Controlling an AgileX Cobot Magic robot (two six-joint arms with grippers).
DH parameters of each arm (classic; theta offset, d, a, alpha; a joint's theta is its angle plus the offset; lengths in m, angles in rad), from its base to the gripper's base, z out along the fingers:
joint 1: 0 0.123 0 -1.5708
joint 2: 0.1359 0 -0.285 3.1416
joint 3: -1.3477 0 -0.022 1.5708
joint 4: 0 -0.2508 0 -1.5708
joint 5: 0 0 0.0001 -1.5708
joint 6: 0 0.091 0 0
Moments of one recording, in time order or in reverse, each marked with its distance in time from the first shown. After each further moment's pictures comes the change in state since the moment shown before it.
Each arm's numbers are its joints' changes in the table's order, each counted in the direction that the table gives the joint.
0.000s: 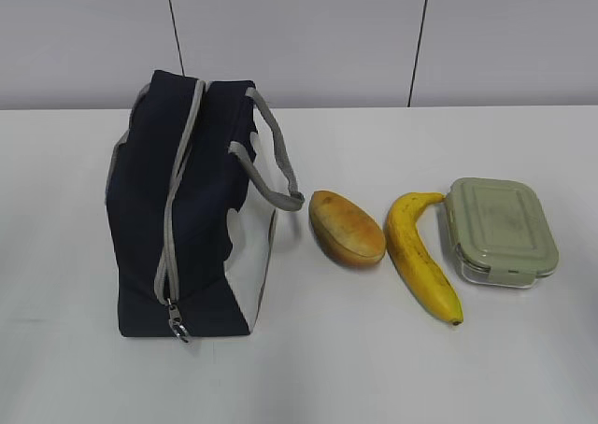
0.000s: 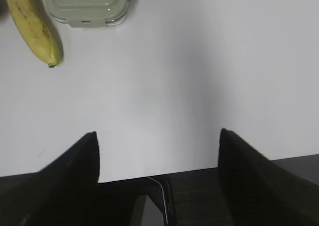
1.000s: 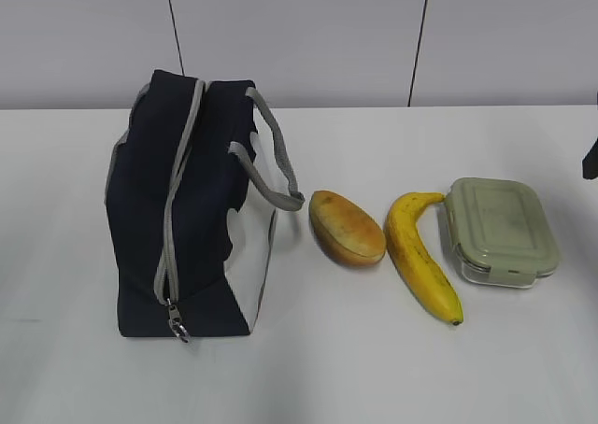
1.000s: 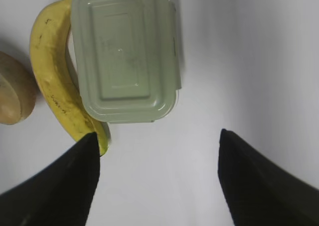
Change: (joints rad) left arm 0.000 0.175 0.020 0.065 -0.020 0.000; right arm -0.211 0.690 0.357 -0.292 0.169 -0.195
